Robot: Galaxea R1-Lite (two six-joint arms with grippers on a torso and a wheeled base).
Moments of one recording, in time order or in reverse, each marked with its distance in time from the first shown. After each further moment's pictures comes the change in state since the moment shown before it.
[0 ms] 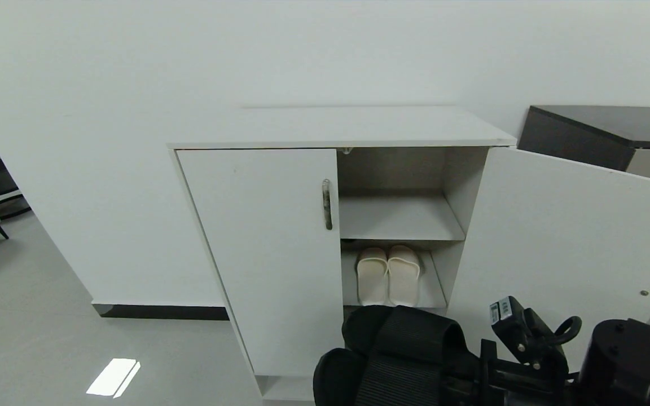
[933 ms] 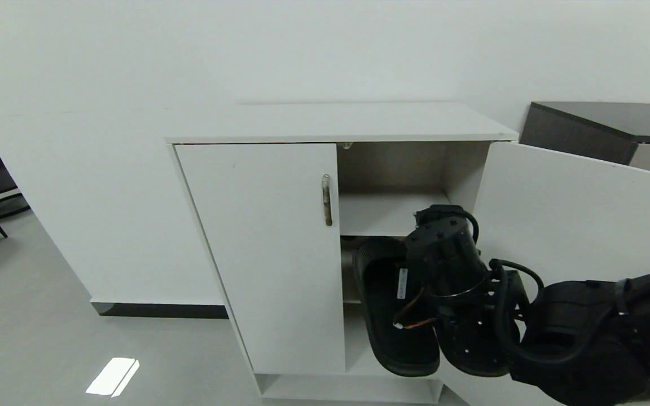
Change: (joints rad) left arm 0.000 0.000 0.000 0.000 0.000 0.001; right arm 0.115 0.054 -0.883 1.193 -1.144 0.280
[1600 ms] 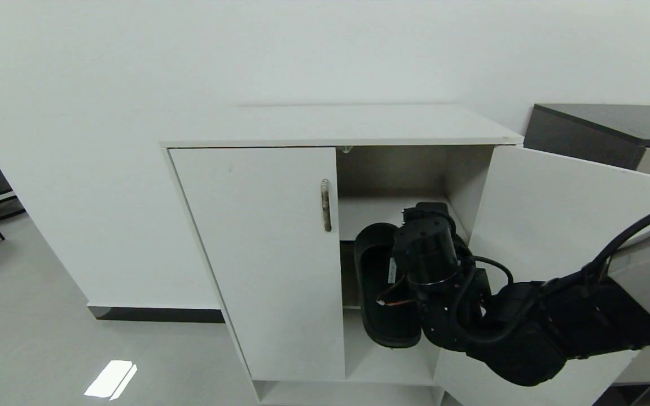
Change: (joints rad) left arm 0.000 0.000 0.000 0.000 -0.001 0.001; right arm -0.083 0.142 -0.044 -0.206 -0.049 -0.111
